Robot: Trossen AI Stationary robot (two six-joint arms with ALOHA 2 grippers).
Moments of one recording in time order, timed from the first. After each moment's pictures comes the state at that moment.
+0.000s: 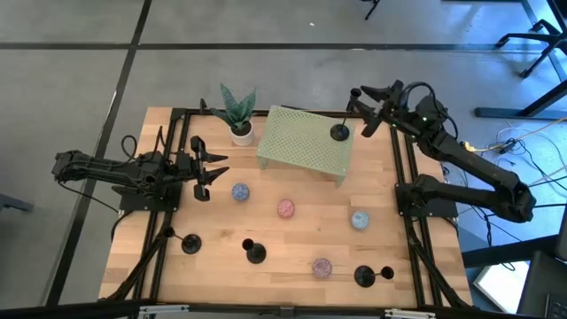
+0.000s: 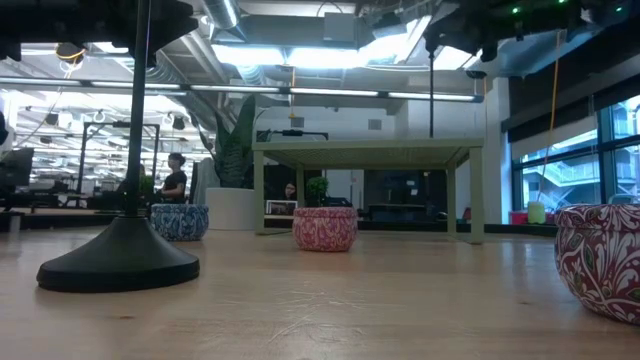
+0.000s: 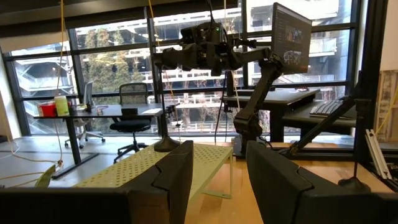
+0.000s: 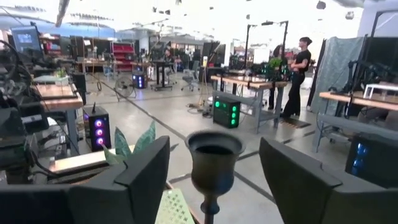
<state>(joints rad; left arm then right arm) -0.07 0.42 0.21 0.39 -0.28 0.09 -0.68 0.82 0.69 0.24 -0.14 -0.01</state>
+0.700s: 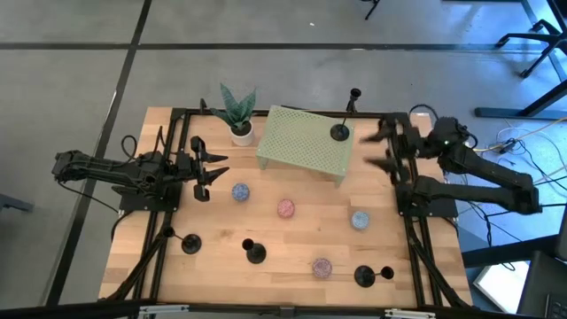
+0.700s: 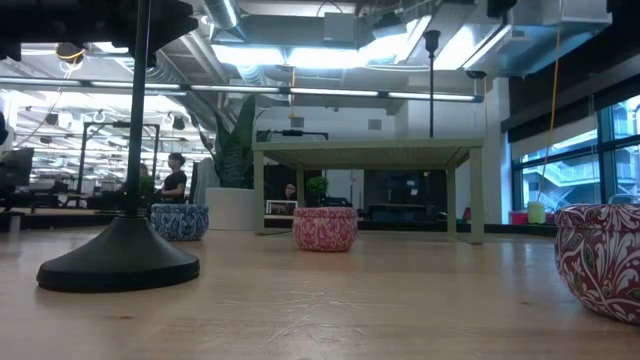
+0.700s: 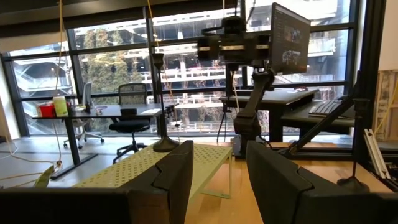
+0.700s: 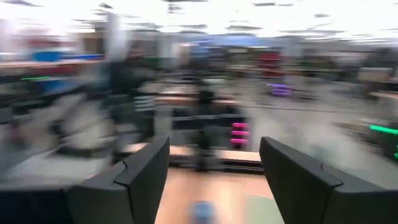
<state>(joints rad) -0.07 0.42 0.21 0.39 -0.27 0.09 -0.31 0.59 0.69 0.01 -0.49 0.01</state>
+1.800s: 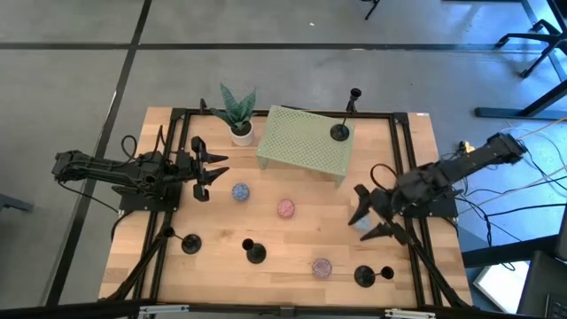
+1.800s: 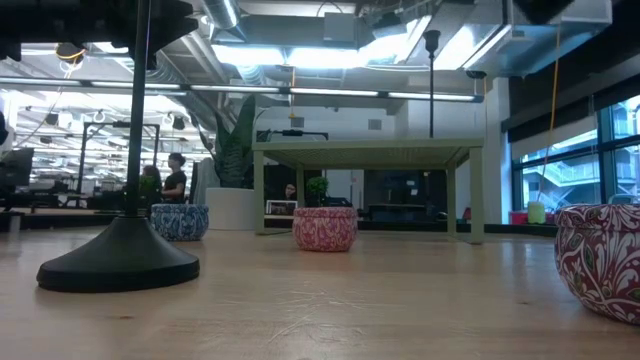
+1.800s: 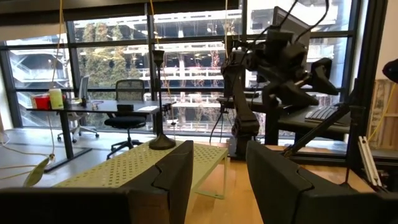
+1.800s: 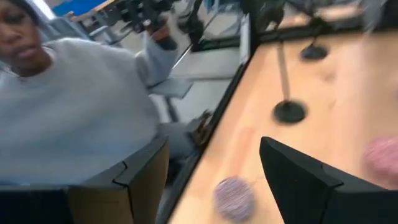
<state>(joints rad) -0.07 0.42 0.21 0.39 -0.27 0.04 0.45 0.84 0.69 -0.18 -0.20 0.39</state>
